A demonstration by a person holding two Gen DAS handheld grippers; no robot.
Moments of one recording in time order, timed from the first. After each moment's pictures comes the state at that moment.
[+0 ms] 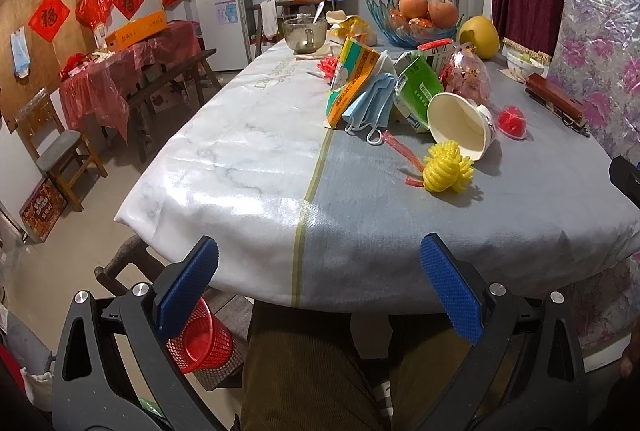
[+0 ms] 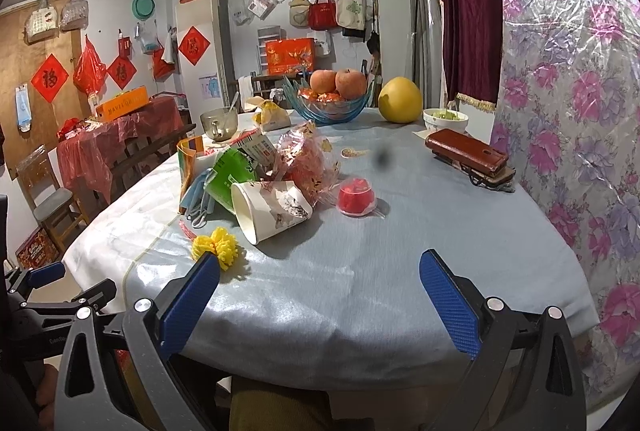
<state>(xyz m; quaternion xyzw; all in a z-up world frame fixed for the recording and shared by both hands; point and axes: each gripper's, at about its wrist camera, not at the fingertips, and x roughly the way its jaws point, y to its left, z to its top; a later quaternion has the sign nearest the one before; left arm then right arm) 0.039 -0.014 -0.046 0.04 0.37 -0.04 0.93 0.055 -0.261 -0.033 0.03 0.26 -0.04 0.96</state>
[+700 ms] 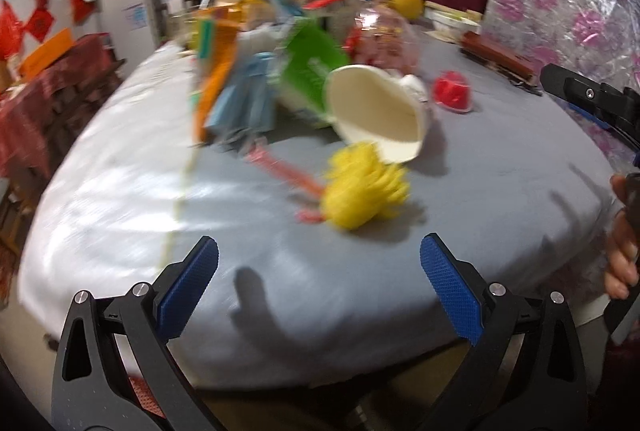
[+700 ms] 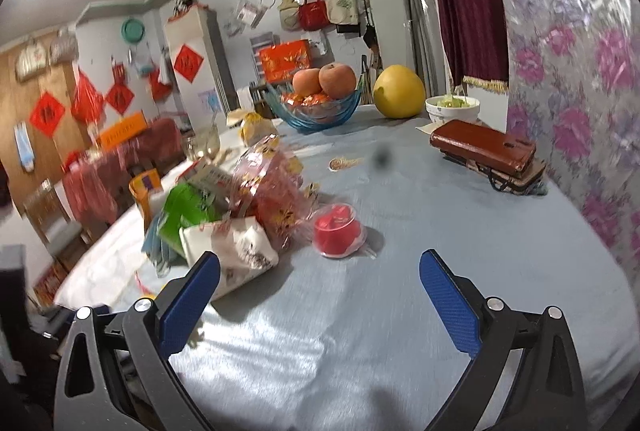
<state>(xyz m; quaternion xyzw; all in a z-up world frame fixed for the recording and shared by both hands) 0.113 -0.082 -0.081 0.07 0.39 -0.19 0.90 0.136 -0.324 -0.055 0.08 0.26 -0.02 0.96</state>
